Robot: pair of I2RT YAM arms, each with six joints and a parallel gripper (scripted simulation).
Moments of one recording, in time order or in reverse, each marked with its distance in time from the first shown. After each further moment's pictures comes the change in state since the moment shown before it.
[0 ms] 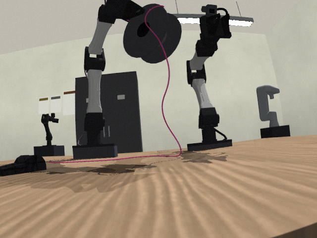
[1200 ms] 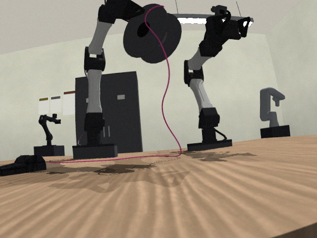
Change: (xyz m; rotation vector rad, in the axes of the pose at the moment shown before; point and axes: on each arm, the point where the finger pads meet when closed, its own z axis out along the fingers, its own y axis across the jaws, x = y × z) left arm 0.000 0.054 -0.004 -0.143 0.000 -0.006; right arm 0.000 0.000 0.000 0.000 0.000 0.000
